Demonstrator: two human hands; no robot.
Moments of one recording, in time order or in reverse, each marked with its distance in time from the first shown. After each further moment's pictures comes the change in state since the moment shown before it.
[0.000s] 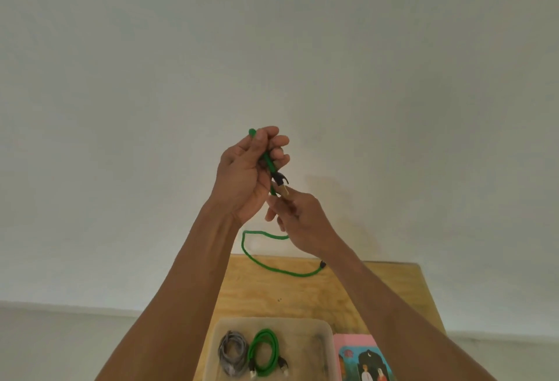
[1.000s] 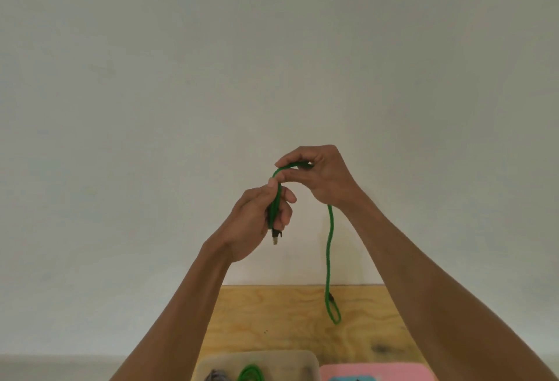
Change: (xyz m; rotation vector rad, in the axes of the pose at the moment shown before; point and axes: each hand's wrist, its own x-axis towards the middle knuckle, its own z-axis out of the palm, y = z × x) left_hand -0.007 -0.026 0.017 0.573 -0.266 -0.163; right_hand 0.054 -0.049 -0.114 0.167 0.043 -0.257
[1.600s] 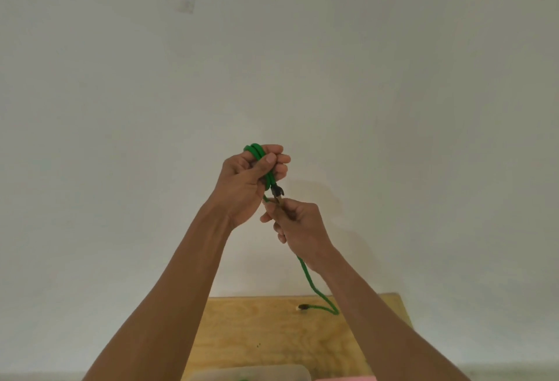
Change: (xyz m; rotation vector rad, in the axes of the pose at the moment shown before) left_hand 0.053 0.037 0.004 -0.333 0.112 0.187; right_hand -0.052 0.032 0.040 0.254 0.181 0.350
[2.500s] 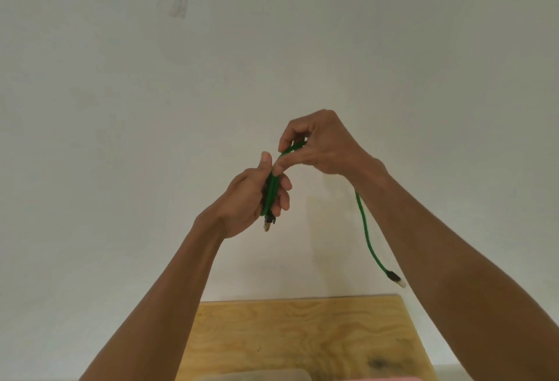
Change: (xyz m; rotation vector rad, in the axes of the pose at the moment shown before) left_hand -0.012 0.007 0.009 0.457 -0.200 -0.245; right_hand 0.062 -0.132 -0.045 -0.667 -0.217 -0.543
